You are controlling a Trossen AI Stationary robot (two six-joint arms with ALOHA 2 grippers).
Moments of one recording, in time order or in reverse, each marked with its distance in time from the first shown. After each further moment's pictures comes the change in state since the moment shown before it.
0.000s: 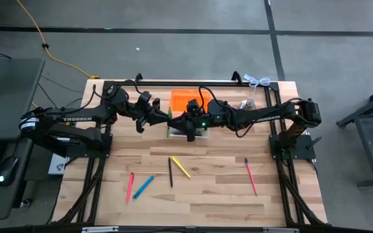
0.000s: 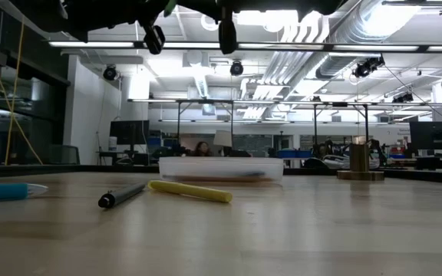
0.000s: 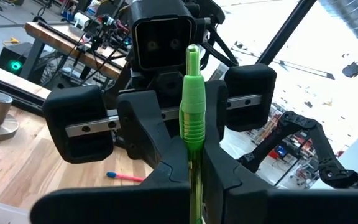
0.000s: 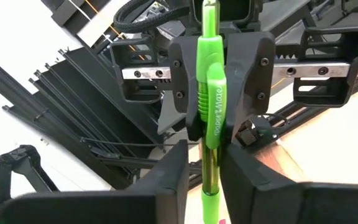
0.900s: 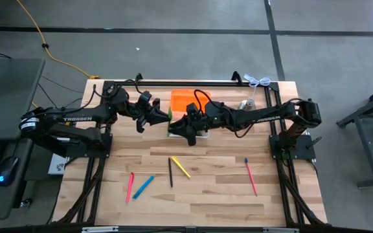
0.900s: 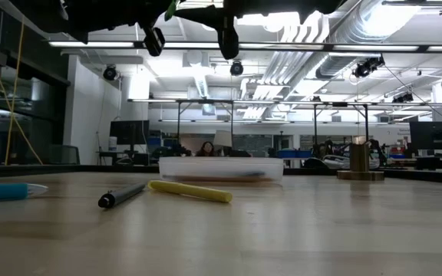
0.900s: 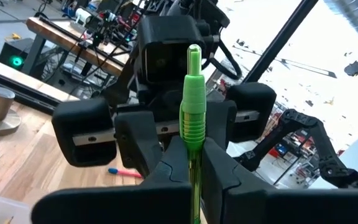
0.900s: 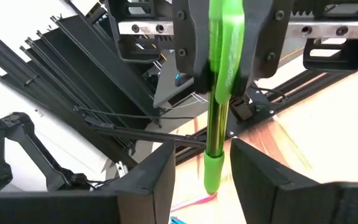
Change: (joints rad) left arm 0.002 0.000 -0.001 -0.012 0.015 -0.001; right arm -0.006 0.000 0.002 -0.097 -0.056 -0.053
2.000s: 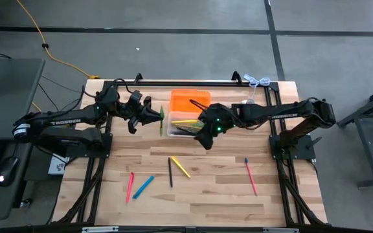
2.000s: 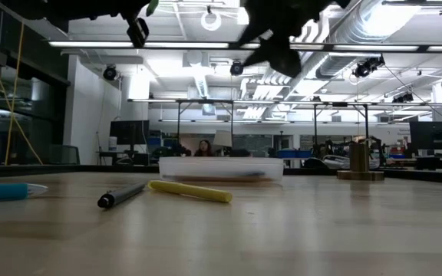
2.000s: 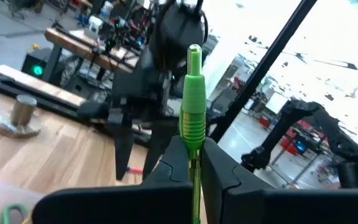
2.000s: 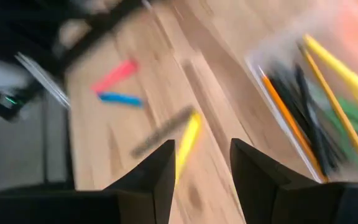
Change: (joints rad) left arm 0.000 -0.178 0.000 -0.216 -0.043 0.080; right arm -0.006 -0.170 0.000 -0.783 0.013 -0.017
